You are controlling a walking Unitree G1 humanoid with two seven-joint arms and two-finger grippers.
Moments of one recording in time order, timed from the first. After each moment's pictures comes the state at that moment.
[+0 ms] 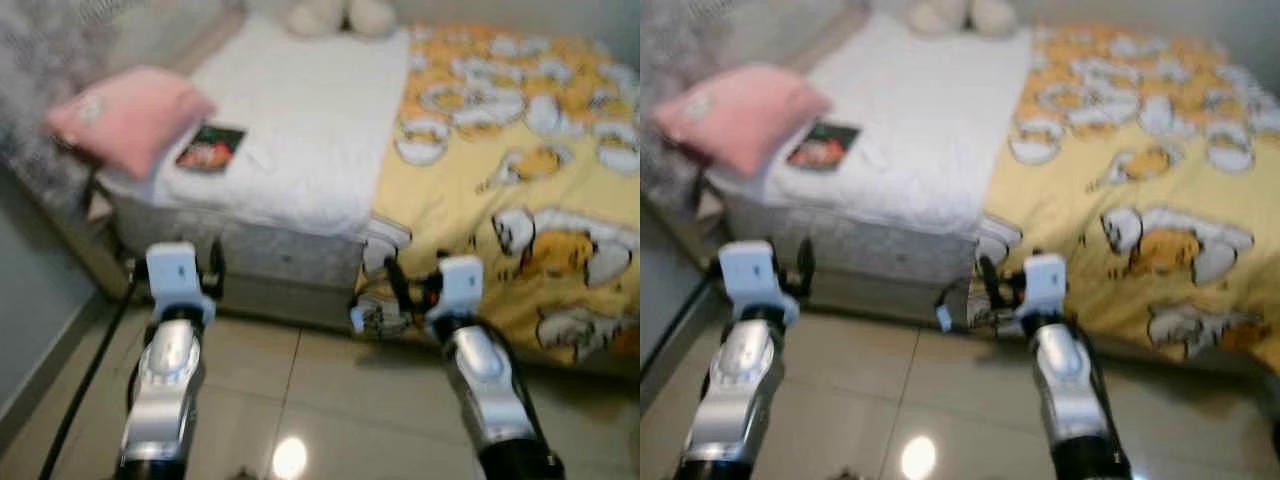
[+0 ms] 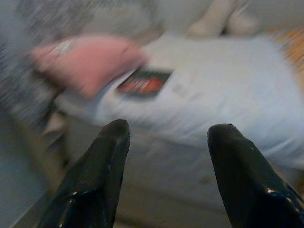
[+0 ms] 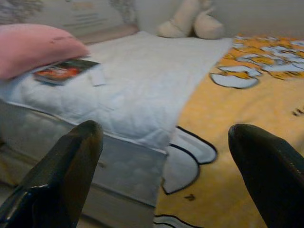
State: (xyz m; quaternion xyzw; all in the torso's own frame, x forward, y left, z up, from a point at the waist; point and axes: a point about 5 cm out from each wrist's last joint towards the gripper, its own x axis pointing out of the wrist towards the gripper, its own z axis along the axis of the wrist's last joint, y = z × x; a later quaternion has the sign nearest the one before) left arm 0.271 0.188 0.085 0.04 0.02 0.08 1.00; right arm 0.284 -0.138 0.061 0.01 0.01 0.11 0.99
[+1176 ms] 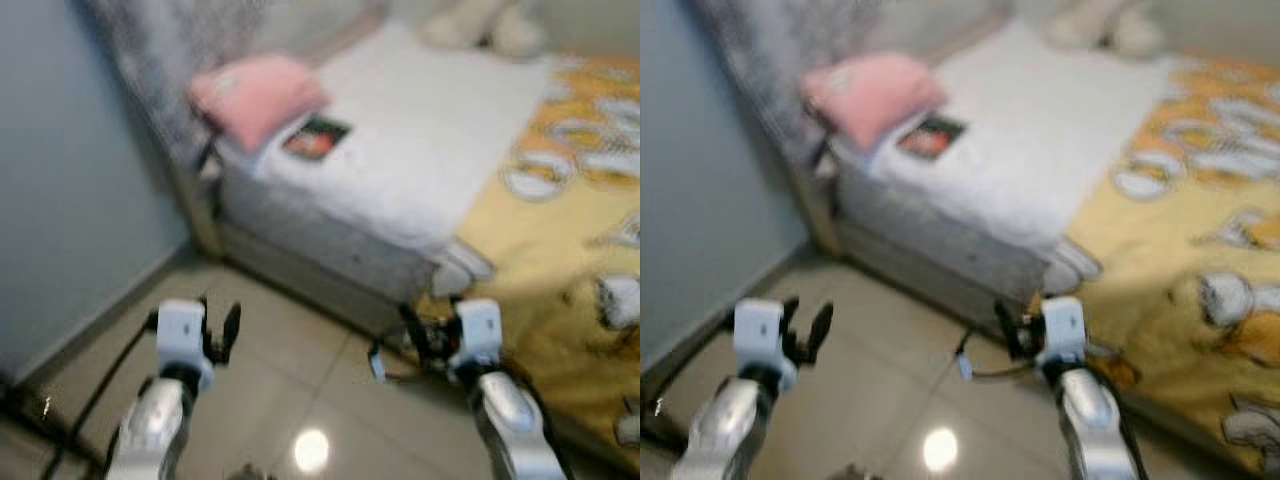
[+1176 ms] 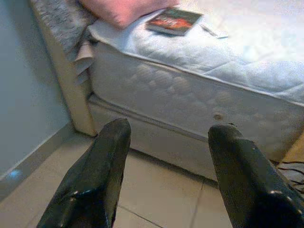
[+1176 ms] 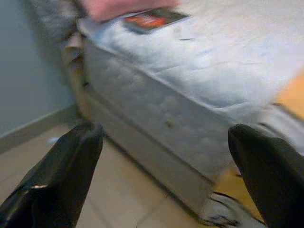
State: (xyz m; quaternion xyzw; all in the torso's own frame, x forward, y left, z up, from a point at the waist) left arm 0.221 0.185 0.055 0.02 0.09 -0.06 0.99; right arm 0.242 -0.160 0.028 0.01 0.09 0.13 0.99
